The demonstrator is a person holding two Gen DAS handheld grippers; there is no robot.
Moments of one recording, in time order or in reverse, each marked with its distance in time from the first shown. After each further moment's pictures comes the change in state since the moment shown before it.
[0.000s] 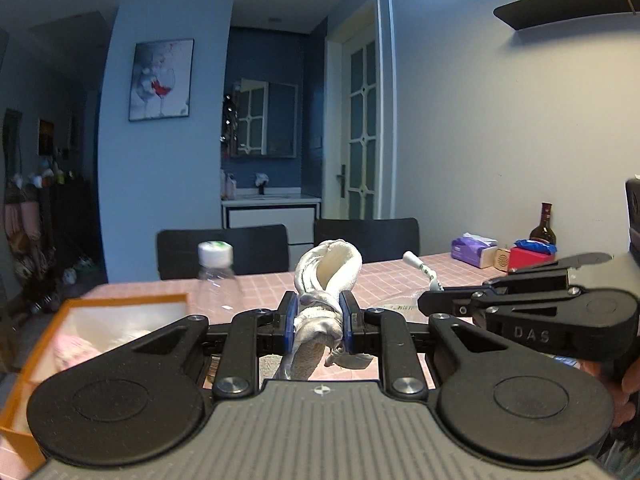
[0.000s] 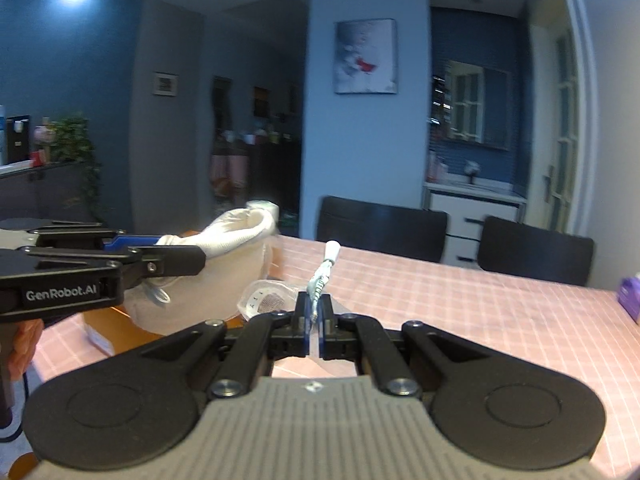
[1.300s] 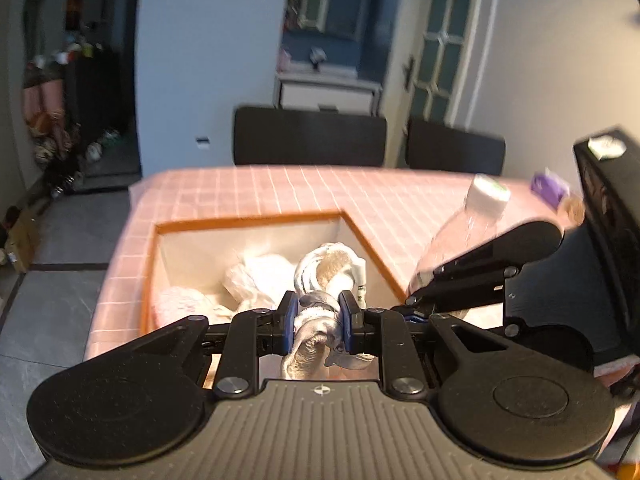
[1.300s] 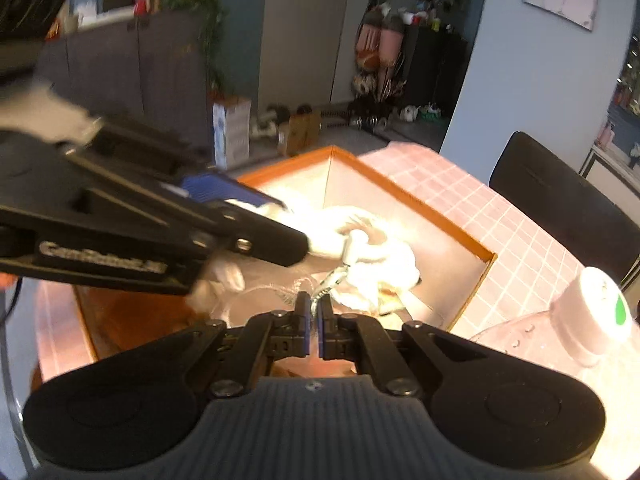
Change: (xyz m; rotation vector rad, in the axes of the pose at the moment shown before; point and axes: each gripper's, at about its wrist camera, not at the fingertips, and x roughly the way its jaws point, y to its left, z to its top) left arm 0.085 0.201 0.016 -0.160 0.374 0.066; right arm 0.271 0.117 0.070 -0.323 0.438 0.356
